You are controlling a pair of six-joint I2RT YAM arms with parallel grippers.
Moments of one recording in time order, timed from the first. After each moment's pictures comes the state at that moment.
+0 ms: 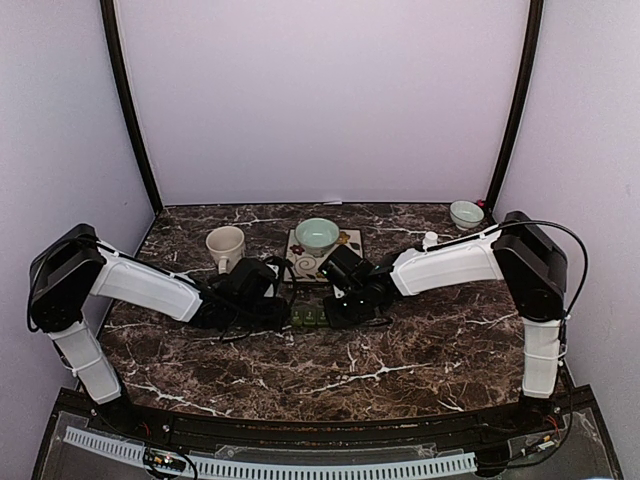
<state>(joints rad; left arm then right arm) -0.87 1.72 0.81 0.08 -0.18 -0.49 0.97 2.01 1.32 -0.40 0.09 0.61</state>
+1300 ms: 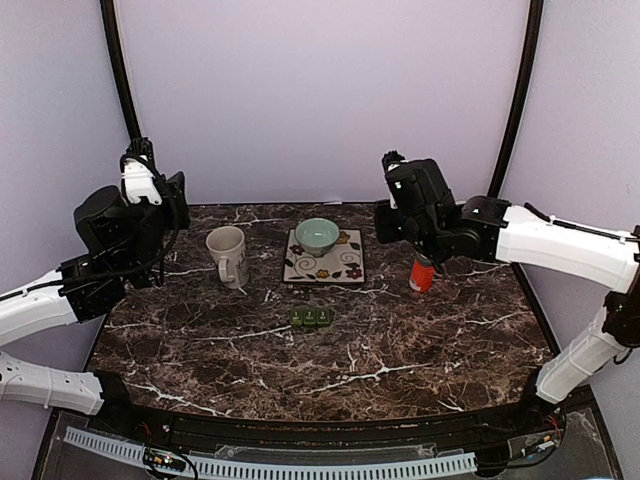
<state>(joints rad) -0.87 0.95 0.83 0.23 -0.84 0.02 0.95 1.50 1.31 -0.40 0.64 0.33</state>
